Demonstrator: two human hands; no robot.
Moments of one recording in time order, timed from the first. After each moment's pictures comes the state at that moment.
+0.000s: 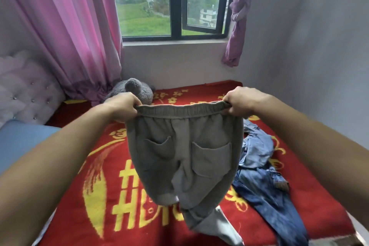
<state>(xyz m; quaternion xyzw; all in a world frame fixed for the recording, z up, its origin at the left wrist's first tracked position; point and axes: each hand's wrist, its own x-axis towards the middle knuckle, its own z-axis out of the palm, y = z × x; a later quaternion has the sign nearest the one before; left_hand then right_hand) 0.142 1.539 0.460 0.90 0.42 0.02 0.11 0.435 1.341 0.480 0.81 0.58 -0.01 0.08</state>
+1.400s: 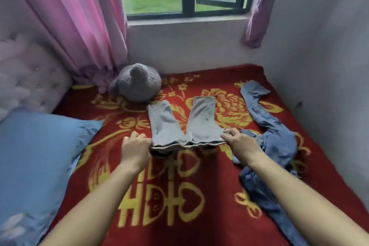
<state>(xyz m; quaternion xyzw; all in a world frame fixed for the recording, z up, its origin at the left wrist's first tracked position) 0.177 1.552 0.263 0.88 0.48 0.01 -0.05 0.477 1.388 0.265 0.79 0.62 -0.03 0.02</state>
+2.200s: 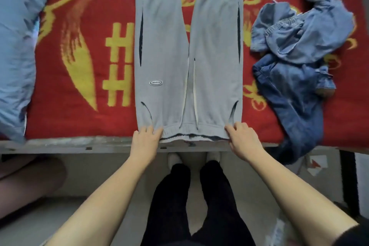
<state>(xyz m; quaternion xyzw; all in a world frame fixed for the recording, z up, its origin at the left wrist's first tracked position) 0.084 1.335 -0.028 0.84 0.43 -0.33 0.10 0.381 1.201 -0.021 0.73 0.60 -0.24 0.23</state>
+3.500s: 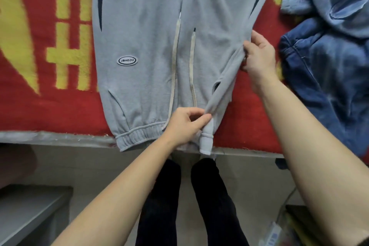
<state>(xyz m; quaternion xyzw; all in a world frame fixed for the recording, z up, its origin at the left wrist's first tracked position) 0.247 1.326 -0.140 0.53 0.50 0.06 0.68 0.475 1.380 -0.134 0.74 0.15 -0.42 -0.51</state>
